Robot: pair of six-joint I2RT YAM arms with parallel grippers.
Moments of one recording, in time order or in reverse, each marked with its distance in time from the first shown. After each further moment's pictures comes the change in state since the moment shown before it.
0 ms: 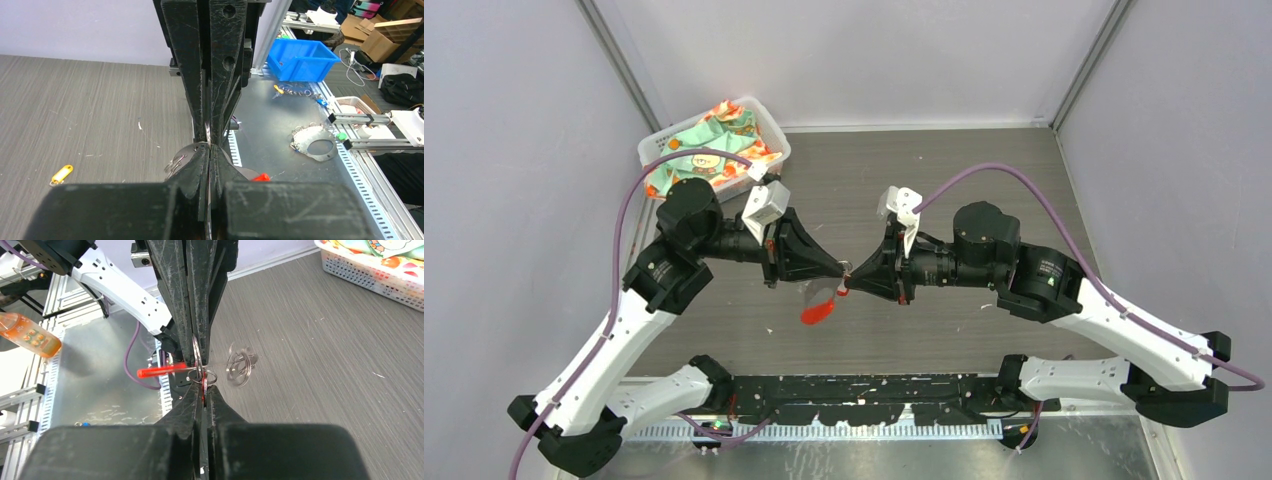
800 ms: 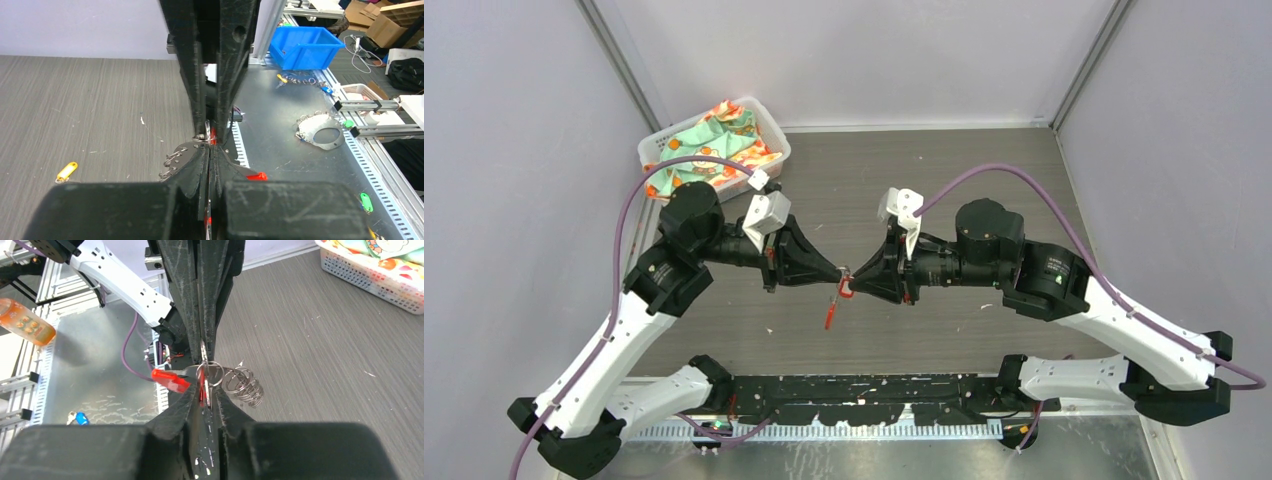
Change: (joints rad) left arm 0.002 -0.014 -0.027 -0.033 0.024 0.078; right arm 0.000 0.009 0.054 -0.072 -0.008 -0.044
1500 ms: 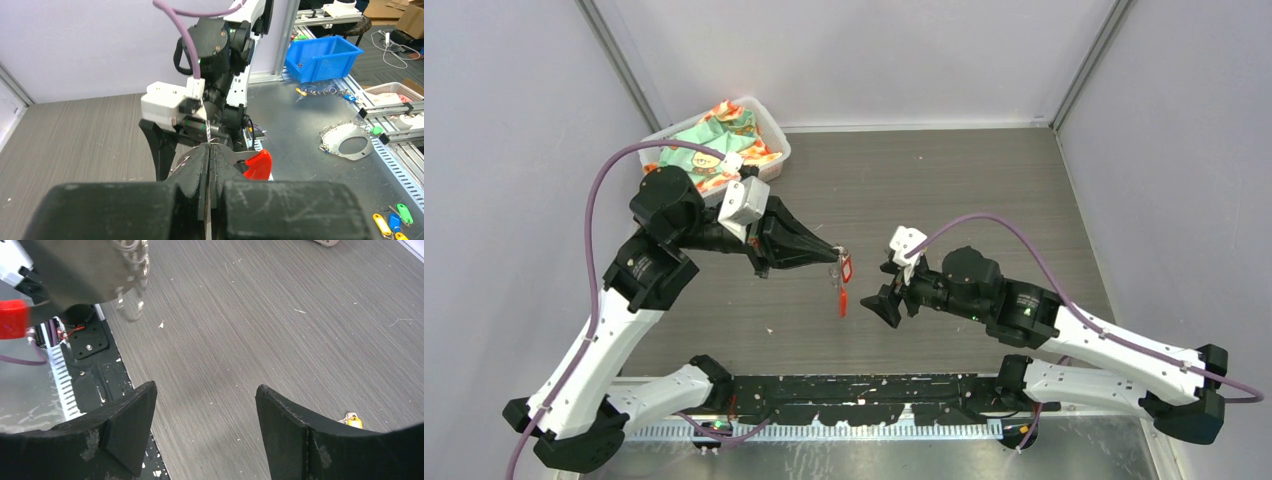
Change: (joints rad) left arm 0.006 0.043 0.185 -0.011 -0.019 0.061; right arm -0.003 -0.186 -0.478 0.211 0.309 -0.096
